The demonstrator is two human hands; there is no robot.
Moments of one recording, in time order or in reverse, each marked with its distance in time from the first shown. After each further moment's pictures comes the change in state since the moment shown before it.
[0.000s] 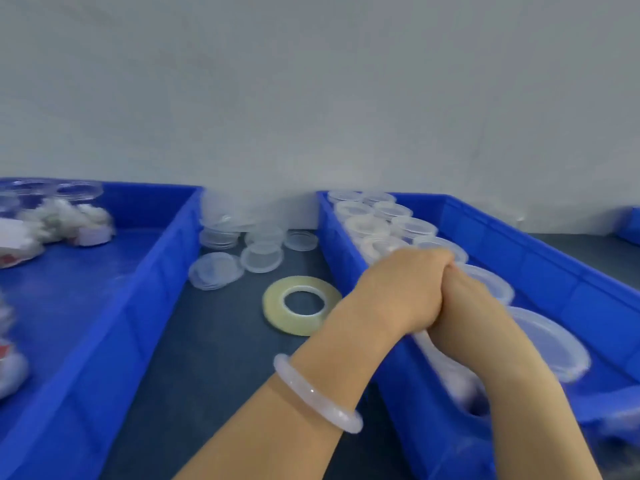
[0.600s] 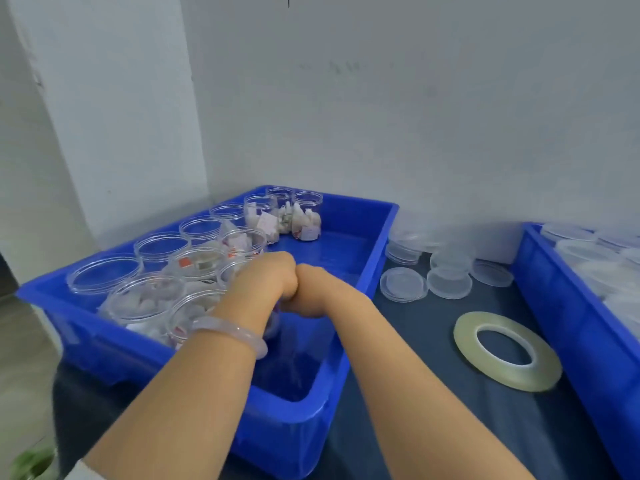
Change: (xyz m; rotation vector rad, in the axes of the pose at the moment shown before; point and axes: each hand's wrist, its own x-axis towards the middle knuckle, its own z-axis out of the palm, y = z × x) left_hand -0.195 -0.207 -0.162 0.492 -0.042 -1.195; right_hand 0.010 -0.348 0.083 0.332 -0.592 -0.843
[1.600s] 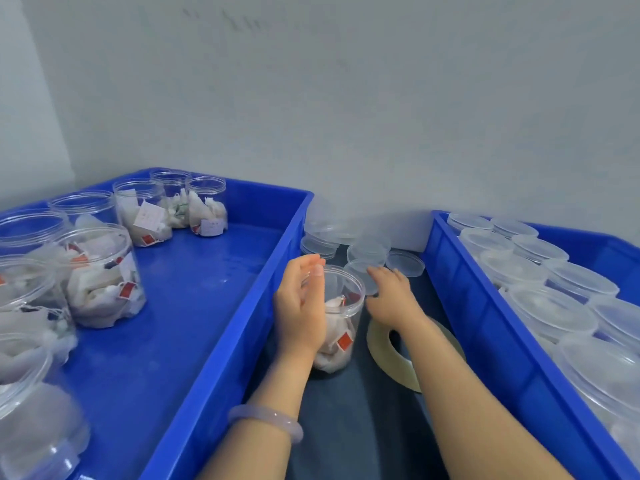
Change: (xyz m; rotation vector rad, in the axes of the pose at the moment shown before) left_hand 0.039 0.169 0.106 -1.587 0.563 0.450; right_hand -0.045 0.261 -0.032 0.002 0.383 0.488
